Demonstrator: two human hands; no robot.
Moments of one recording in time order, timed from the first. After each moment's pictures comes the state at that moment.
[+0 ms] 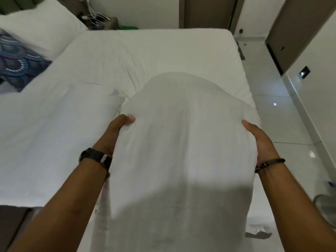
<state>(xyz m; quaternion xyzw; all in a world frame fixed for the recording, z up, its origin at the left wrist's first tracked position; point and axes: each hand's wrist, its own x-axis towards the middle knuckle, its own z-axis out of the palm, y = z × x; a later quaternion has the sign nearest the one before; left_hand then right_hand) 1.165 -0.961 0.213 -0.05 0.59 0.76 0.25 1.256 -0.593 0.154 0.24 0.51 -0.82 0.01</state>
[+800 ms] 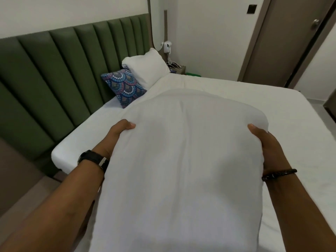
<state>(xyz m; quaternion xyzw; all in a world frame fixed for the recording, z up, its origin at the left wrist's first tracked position) 1.212 -1.468 0.320 -0.07 0.62 0.78 0.08 1.228 -1.088 0.295 0.02 0.59 -0.81 -0.01</state>
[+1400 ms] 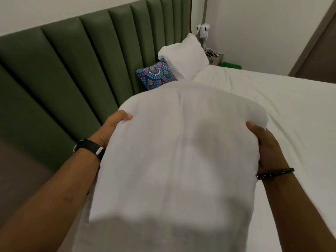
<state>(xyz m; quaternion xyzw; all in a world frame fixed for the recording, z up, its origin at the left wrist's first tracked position) 0.983 -1.753 0.302 -0.15 0.65 0.74 0.06 0.969 -1.375 0.259 0.01 0.57 -0.82 0.05</state>
